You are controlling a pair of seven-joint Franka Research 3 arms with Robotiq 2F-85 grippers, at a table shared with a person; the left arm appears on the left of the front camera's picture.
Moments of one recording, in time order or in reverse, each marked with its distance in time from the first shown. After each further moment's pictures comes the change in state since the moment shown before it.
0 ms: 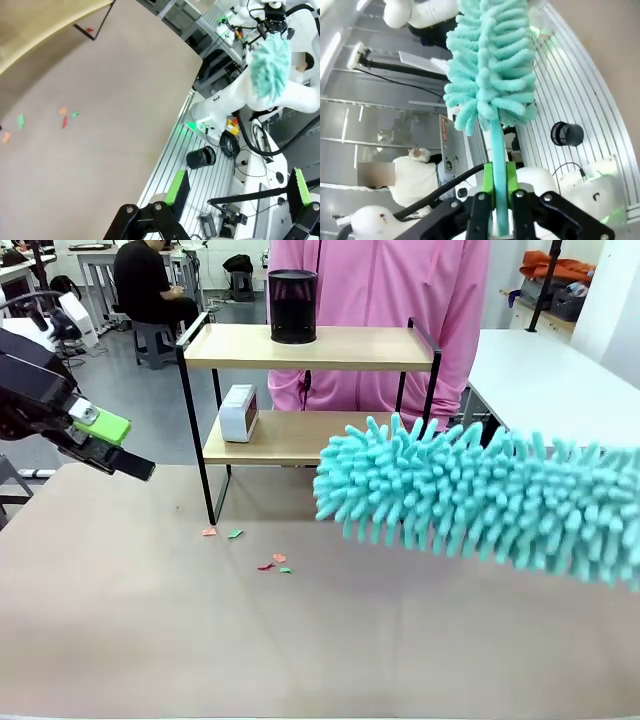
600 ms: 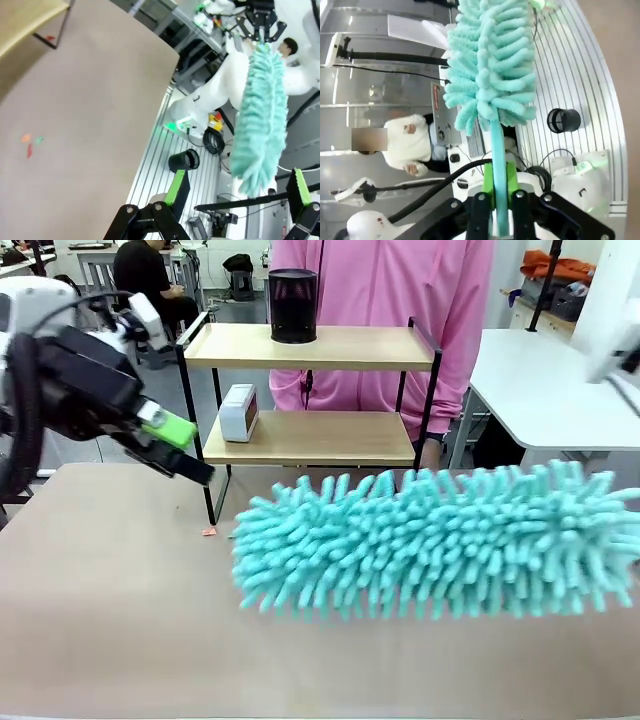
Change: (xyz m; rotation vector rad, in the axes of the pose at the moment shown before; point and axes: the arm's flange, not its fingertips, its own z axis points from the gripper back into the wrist) left arm 0.032 0.002 -0.077 -0.118 0.093 -0.017; right arm 0.102 0.001 -0.056 -0.014 0.324 0.068
